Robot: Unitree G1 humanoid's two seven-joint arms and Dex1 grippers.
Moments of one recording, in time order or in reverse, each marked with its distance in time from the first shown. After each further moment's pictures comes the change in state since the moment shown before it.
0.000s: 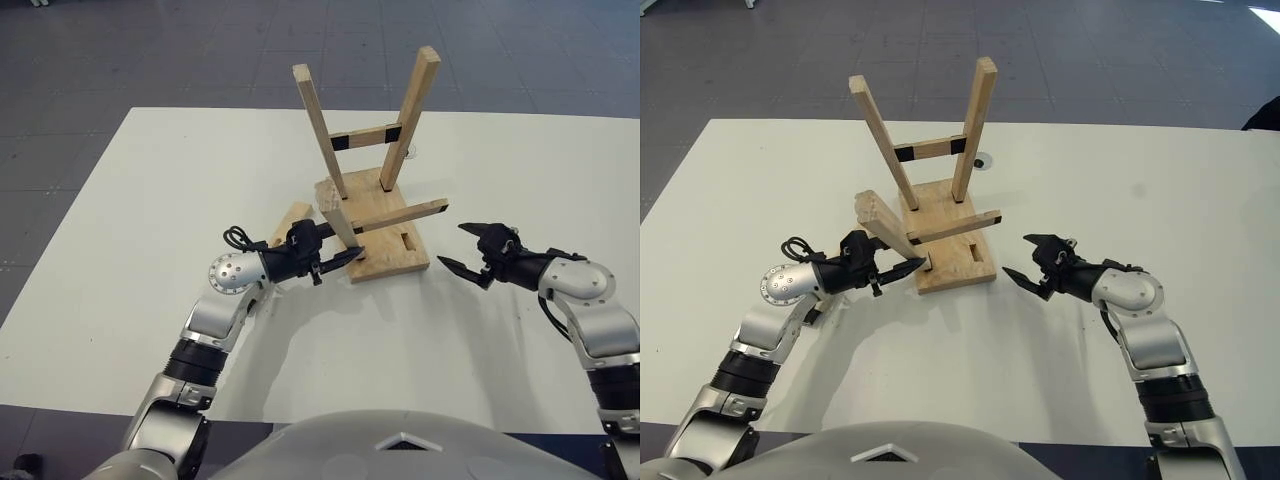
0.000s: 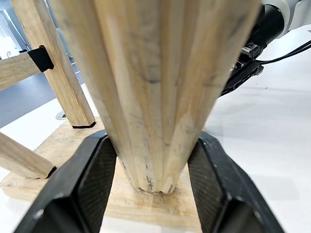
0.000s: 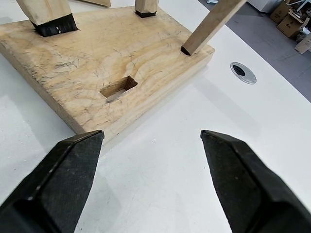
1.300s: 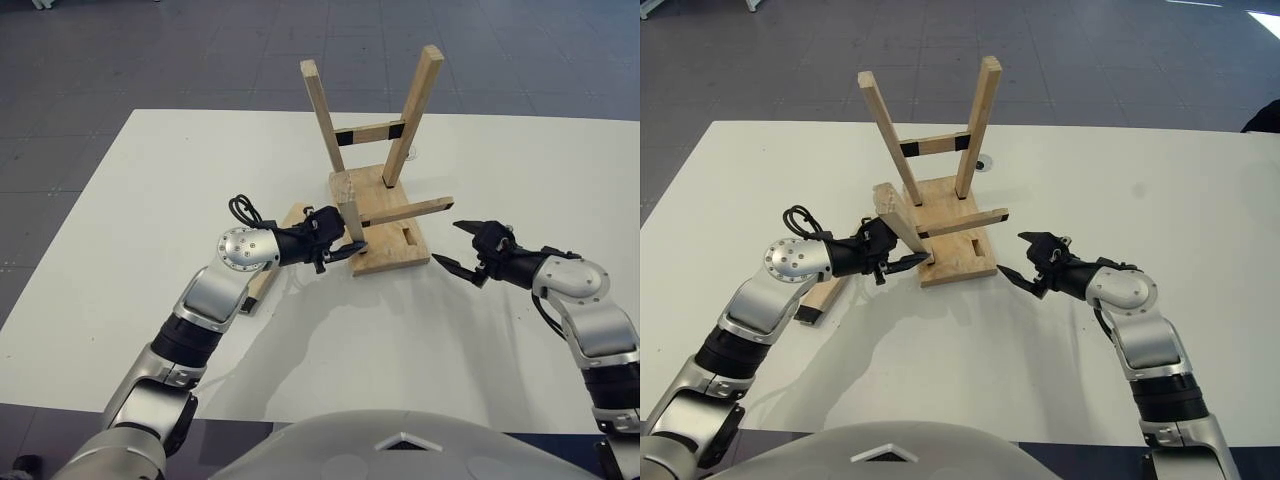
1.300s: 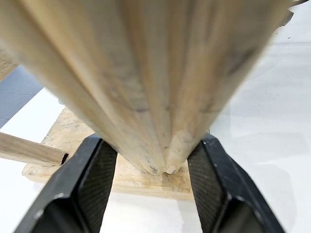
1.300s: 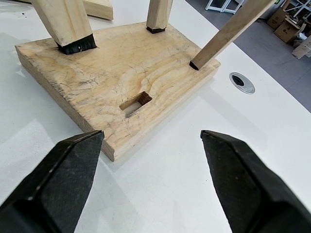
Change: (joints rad) left arm -0.129 0.104 -0.141 -0.139 0.122 0.297 0.091; right arm -0.009 0.020 0.008 -0.030 0.000 0.031 -0.011
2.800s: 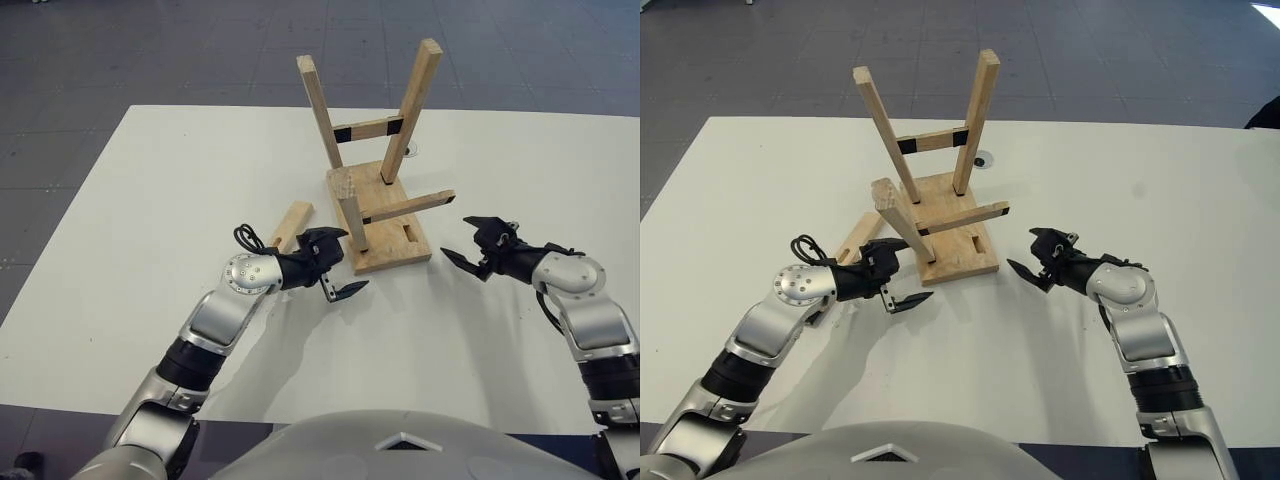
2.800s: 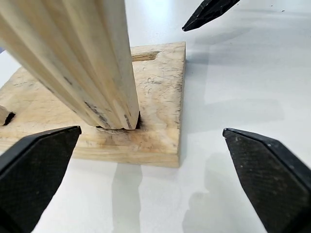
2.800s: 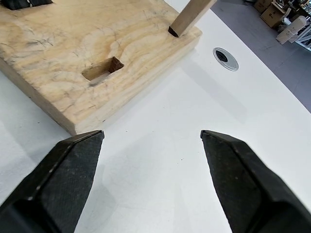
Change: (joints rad) left arm 0.112 -0.064 -0.009 0.007 0.091 0.000 0.049; right arm -0.052 0.014 0.005 0.108 -0.097 -0.022 -0.061
